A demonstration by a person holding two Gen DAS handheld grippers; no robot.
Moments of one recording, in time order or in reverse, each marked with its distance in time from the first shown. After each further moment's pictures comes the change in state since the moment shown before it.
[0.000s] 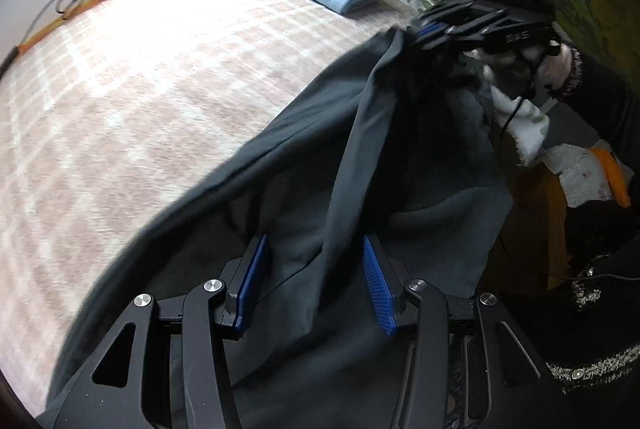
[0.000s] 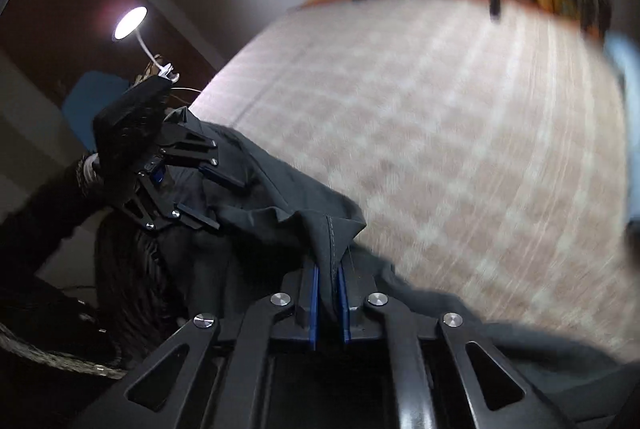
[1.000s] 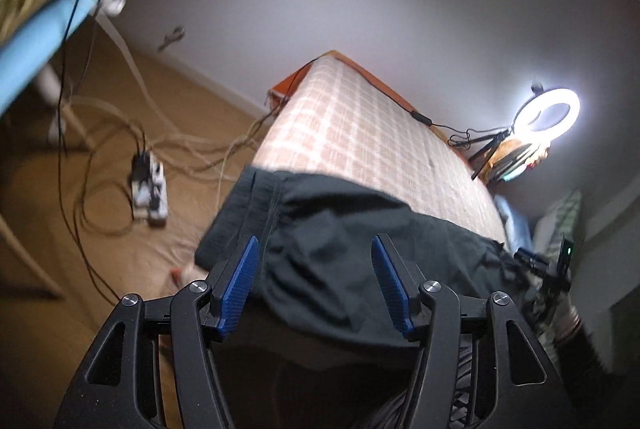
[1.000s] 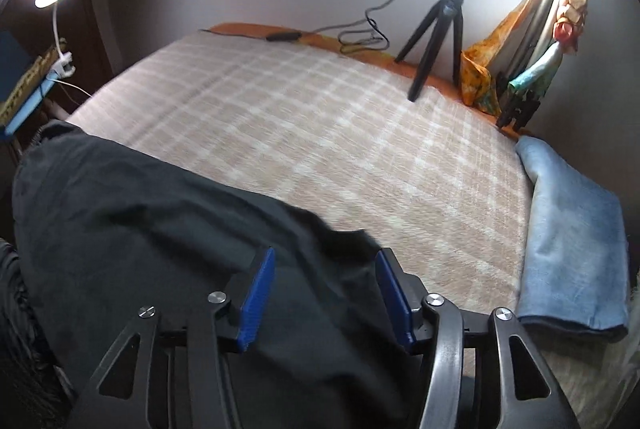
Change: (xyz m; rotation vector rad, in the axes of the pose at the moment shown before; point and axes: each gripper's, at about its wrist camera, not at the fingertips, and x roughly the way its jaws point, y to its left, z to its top) left arm -0.269 0.098 -0.343 -1.032 -0.644 0.379; right arm 0.021 0.010 0.039 -0.060 -0.087 -0.488
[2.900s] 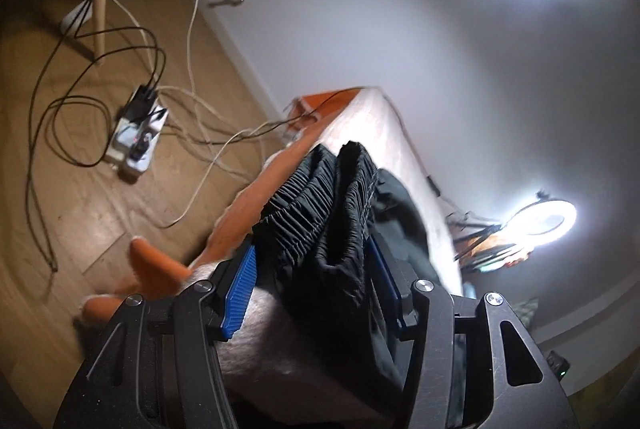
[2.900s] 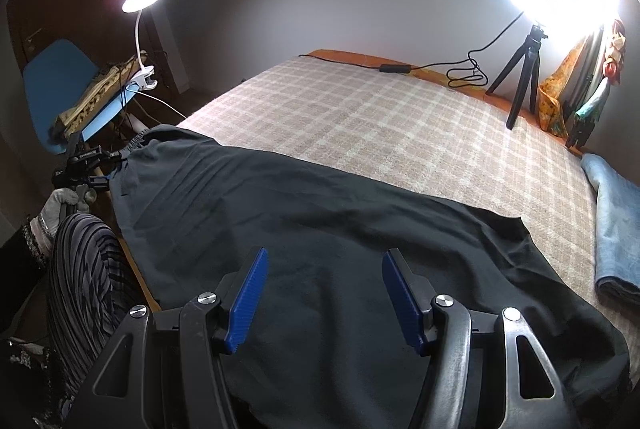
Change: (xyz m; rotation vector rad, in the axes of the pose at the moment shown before) left arm 0.048 0.073 -0.030 -0.371 -0.158 -0.140; right arm -0.052 0.122 -0.018 -0.007 -0.075 0.184
